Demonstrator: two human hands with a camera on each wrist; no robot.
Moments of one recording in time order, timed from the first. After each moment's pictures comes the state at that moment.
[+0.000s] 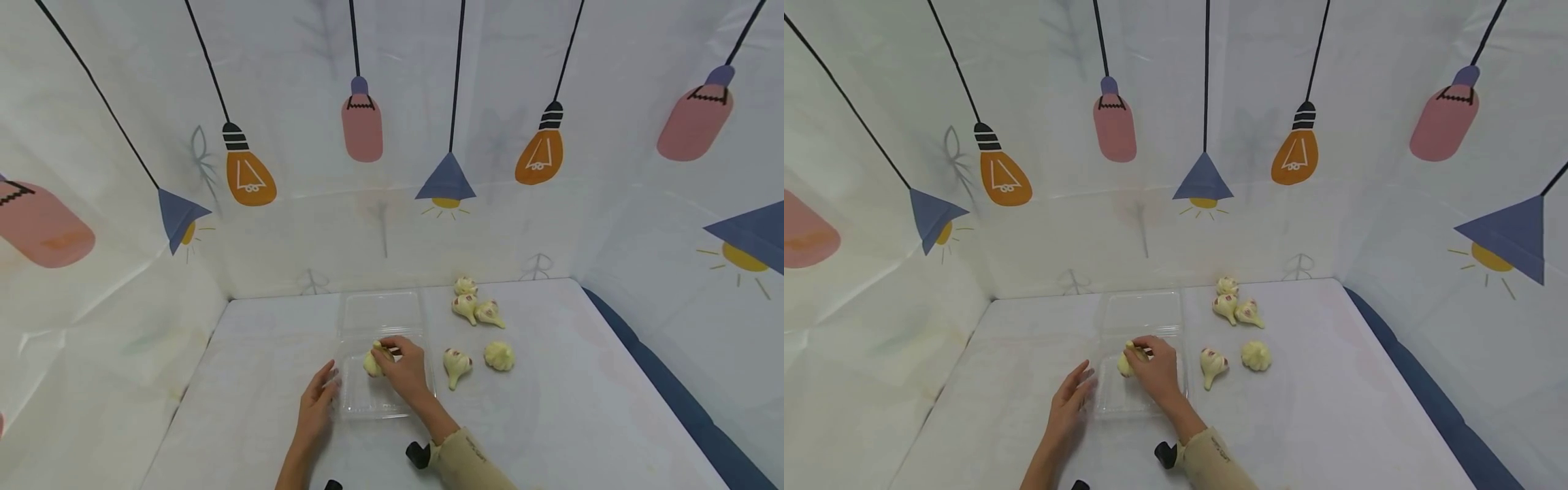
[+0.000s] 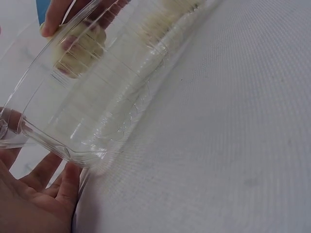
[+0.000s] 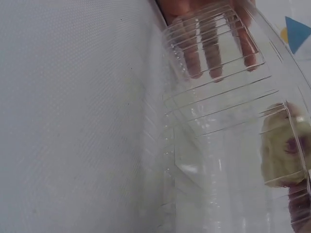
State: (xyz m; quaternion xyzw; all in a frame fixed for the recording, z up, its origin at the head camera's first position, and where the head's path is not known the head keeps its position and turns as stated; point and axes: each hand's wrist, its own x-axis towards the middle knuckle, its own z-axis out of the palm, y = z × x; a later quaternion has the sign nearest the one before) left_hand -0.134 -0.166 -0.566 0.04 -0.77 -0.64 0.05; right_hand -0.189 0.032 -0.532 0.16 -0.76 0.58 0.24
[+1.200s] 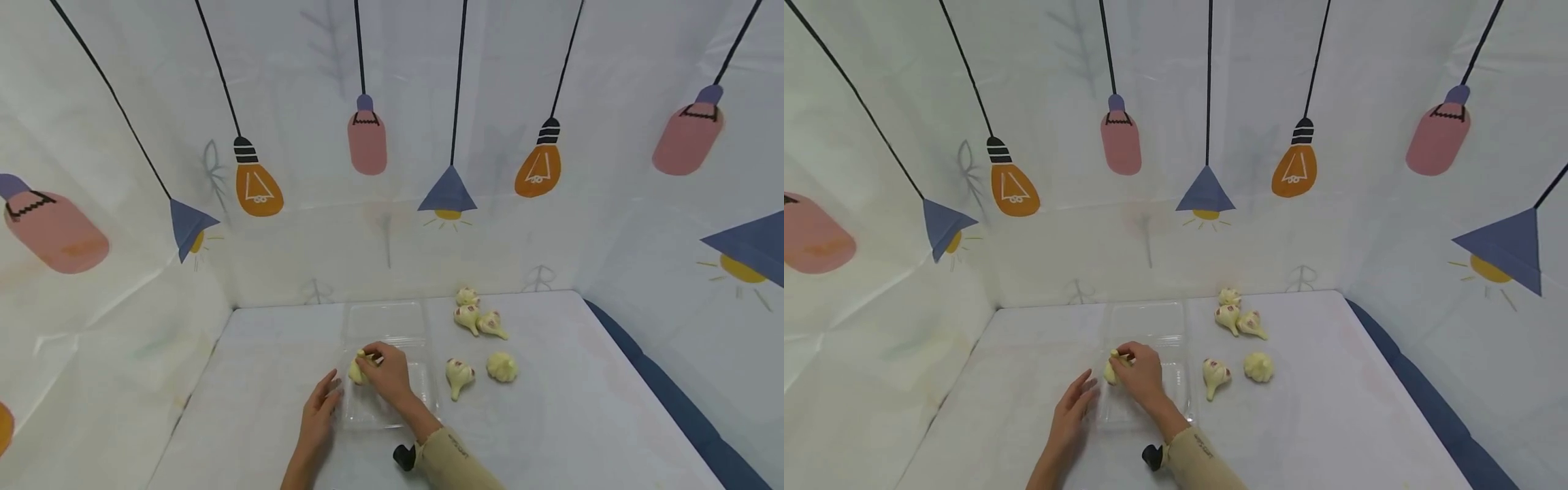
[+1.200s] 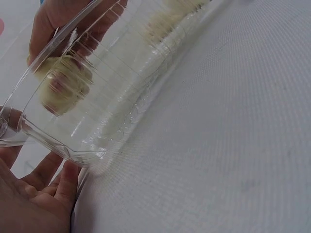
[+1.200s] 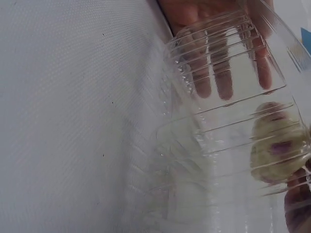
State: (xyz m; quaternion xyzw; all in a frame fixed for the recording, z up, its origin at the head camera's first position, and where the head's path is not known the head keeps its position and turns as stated) left_hand -0.130 -0.164 -0.558 0.05 -0.77 -0.63 0.05; right_hand -0.197 -0.002 -0.530 0.16 -0.80 0.54 0.21
